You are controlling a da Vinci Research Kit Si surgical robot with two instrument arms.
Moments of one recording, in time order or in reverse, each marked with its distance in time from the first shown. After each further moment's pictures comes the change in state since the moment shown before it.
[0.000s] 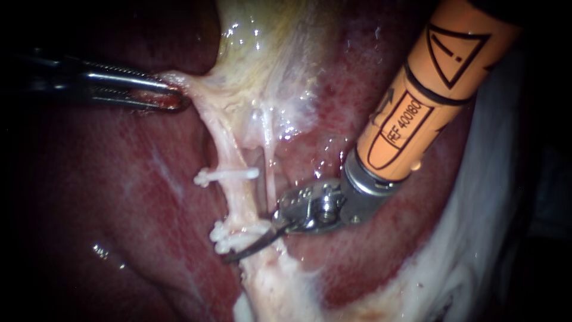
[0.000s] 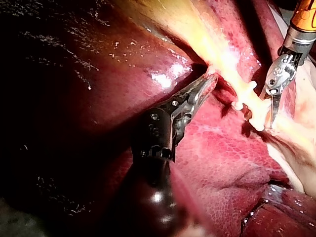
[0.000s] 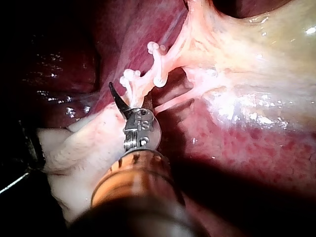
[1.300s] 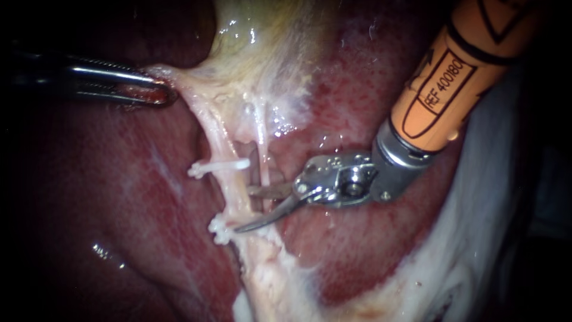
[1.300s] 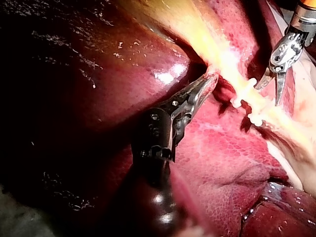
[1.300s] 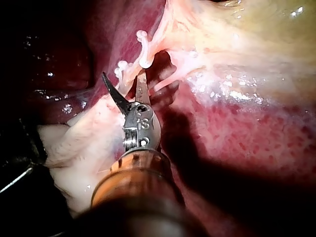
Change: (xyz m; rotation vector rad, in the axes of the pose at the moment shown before) right arm 0.003 0.001 -0.005 0.080 0.168 0.008; left arm 0.001 0.001 -0.002 -0.008 -0.002 -0.006
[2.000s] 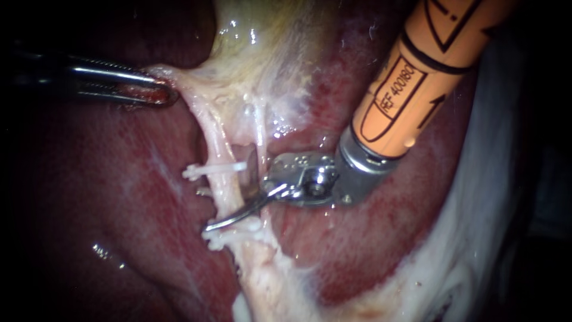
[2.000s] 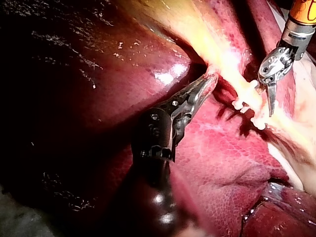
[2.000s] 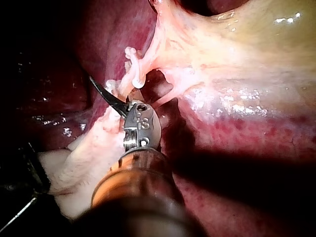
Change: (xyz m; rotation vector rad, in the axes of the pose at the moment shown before) right arm 0.001 0.002 0.004 0.109 0.092 0.054; left arm 0.000 0.000 0.000 0.001 0.000 0.000
